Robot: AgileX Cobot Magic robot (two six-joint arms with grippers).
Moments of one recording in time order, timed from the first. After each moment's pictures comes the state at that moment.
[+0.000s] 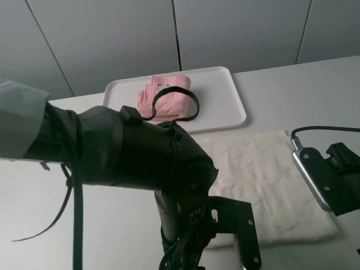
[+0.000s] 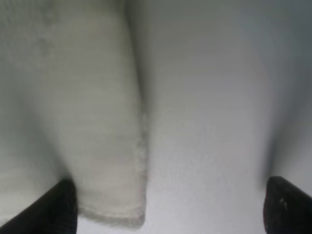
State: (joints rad) left arm -1.11 2.07 -1.16 0.00 0.77 0.55; right arm 0.32 1.34 -0.34 0.04 0.56 -1.43
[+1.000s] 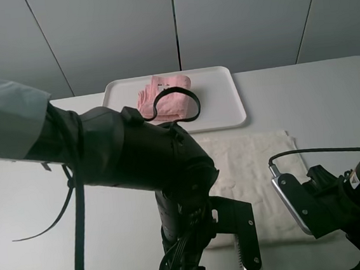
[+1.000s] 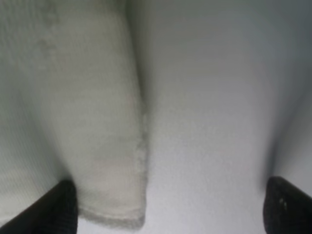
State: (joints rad) left arm -1.11 2.07 -1.16 0.00 0.77 0.55; right arm 0.45 1.52 -0.34 0.09 0.49 -1.39
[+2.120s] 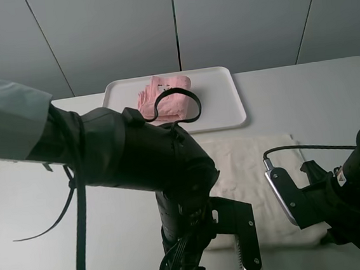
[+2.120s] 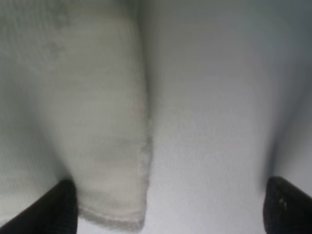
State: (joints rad) left arm -1.11 2.07 -1.16 0.00 0.77 0.55; right arm 0.46 1.62 -0.35 0.04 0.39 -1.31
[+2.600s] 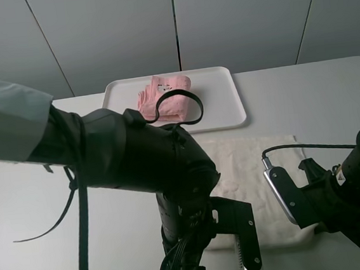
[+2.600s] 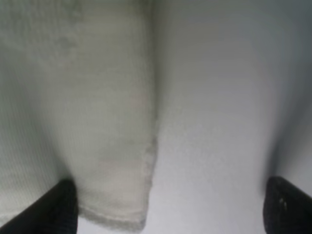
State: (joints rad) left arm -1.11 2.08 -1.16 0.03 0.77 0.51; right arm 0.46 1.62 -0.35 0.02 0.38 -1.31
